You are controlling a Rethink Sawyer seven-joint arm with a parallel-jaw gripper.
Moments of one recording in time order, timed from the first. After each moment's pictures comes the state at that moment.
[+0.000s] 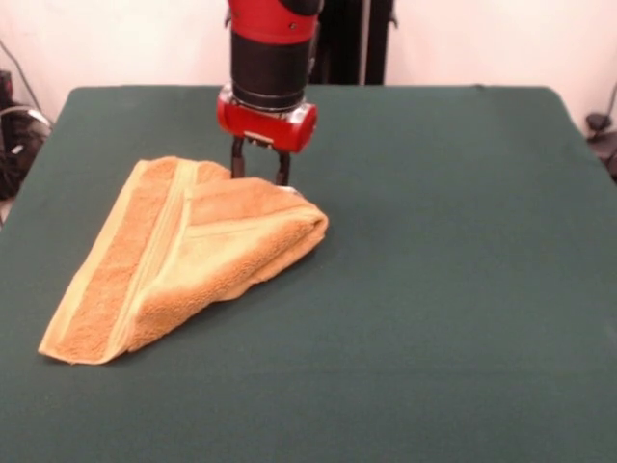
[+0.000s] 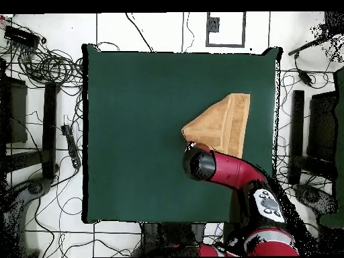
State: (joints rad) arm -0.30 -0.49 -0.07 1.74 -0.12 0.23 1.92
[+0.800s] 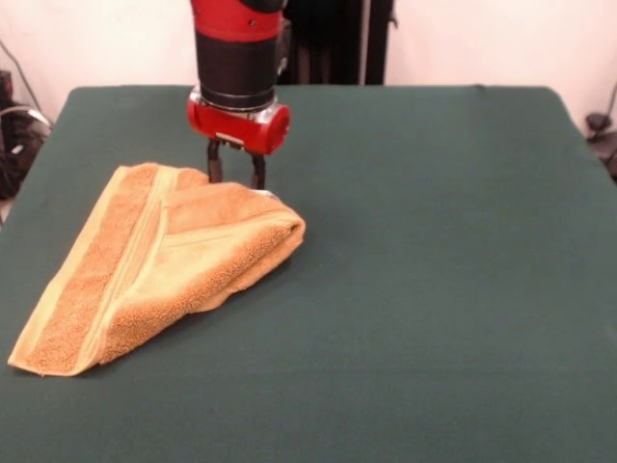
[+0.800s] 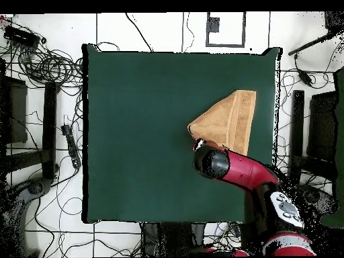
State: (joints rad) arm -0.40 -0.51 -0.01 1.74 -0.12 0.24 1.92
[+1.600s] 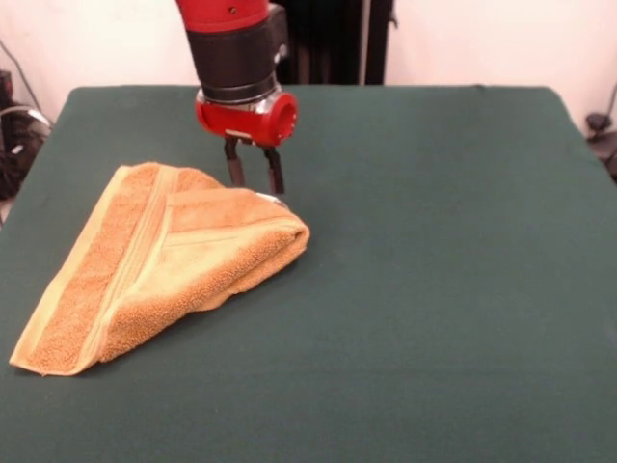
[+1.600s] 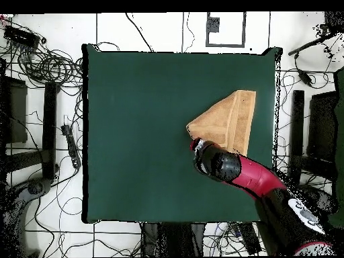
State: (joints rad) arm -0.60 -0.54 0.21 1.84 -0.12 0.24 1.92
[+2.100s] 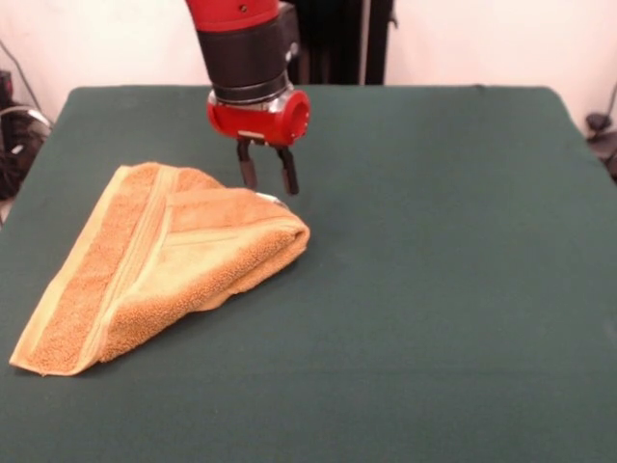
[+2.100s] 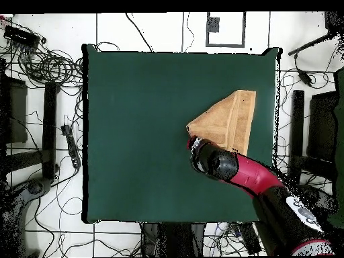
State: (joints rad) arm -0.60 -0.55 0.25 1.85 -0.12 0.24 1.92
